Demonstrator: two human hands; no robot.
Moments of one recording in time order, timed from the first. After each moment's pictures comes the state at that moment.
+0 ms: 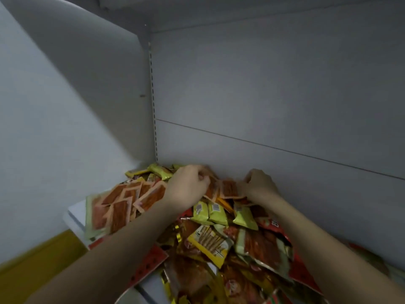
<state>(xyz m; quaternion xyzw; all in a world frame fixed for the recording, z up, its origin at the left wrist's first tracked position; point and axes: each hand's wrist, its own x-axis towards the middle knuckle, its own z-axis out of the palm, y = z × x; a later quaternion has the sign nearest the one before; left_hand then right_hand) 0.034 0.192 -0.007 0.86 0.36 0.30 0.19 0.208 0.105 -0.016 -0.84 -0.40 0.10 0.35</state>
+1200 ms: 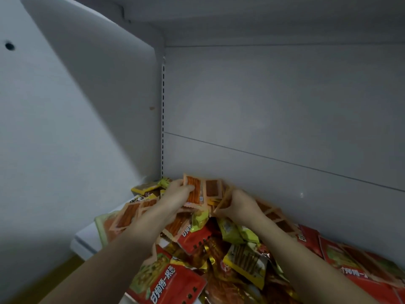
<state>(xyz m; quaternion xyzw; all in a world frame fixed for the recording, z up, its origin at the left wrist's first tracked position) -0.024 0.296 -0.023 0.62 0.36 0.28 0.64 0.104 0.172 -0.012 -0.85 -0.47 0.06 0.21</state>
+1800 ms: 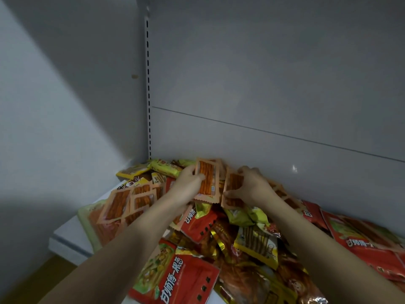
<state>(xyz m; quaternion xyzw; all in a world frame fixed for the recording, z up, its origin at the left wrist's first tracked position) -0.012 0.309 -0.047 0.68 0.26 0.22 0.64 0.119 0.187 -0.031 -0.90 -0.37 0.04 0.21</state>
